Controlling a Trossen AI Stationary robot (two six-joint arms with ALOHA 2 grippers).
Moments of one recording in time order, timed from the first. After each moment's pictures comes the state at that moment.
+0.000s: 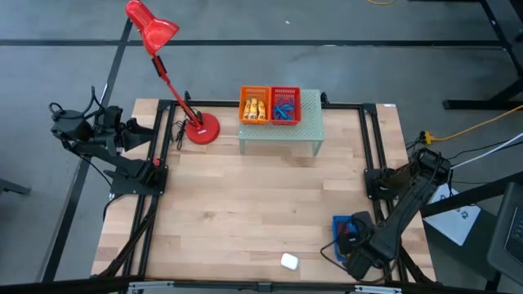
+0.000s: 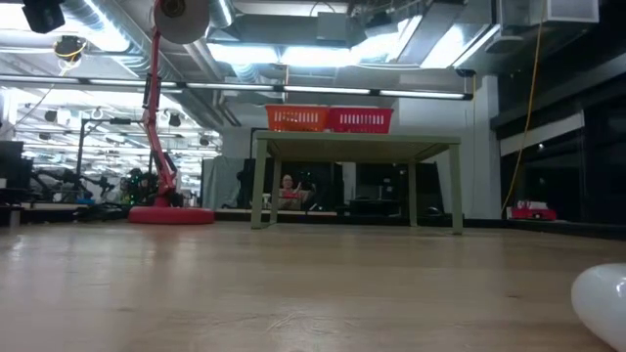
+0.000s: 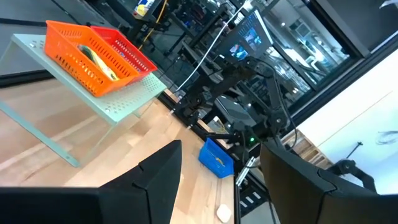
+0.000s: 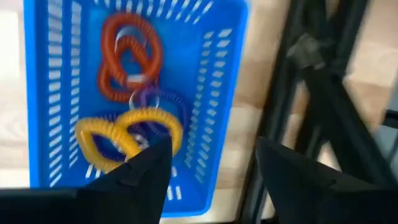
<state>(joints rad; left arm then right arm) -0.40 0.10 0.93 -0.90 -0.48 -0.77 0.99 1.72 1.25 -1.34 -0.15 2.34</state>
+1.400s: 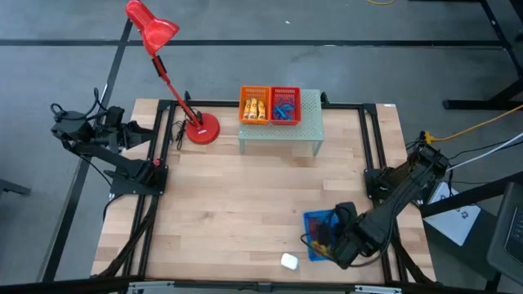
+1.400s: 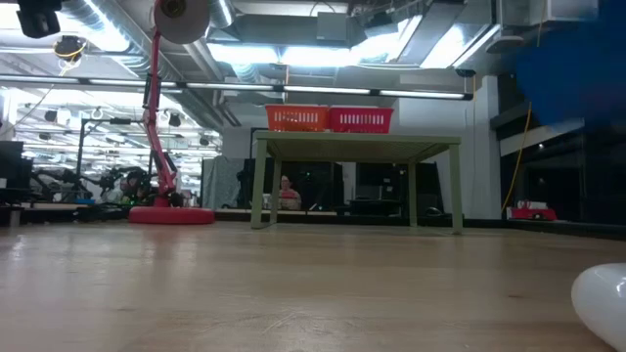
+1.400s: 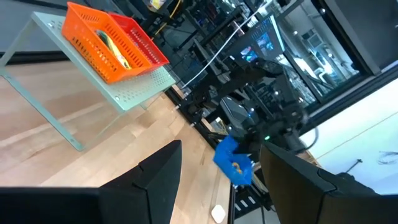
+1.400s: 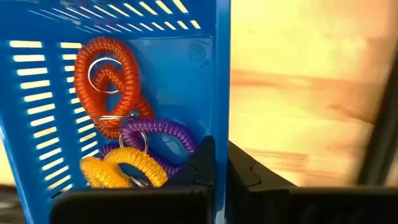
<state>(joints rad) -0.40 0.10 0.93 -0.94 -0.51 -0.90 0.83 1.69 1.43 -1.32 0.09 2.30</state>
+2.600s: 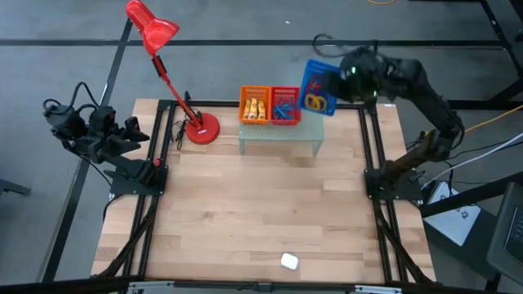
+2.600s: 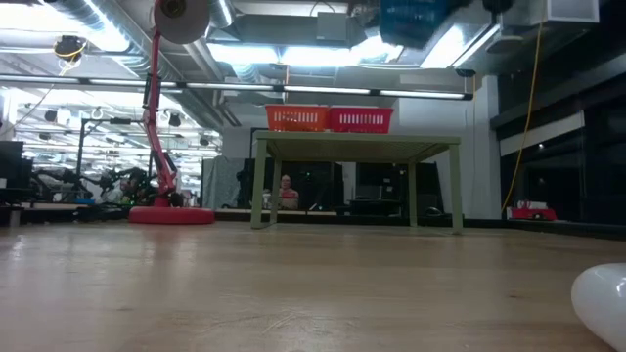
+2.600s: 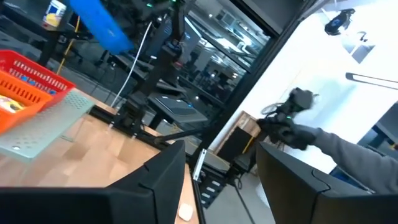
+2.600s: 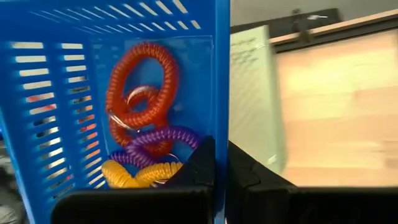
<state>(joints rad) -0.40 0.10 0.93 -0.71 -0.23 -0.57 -0.44 1.48 2.02 -1.50 0.22 1.19</state>
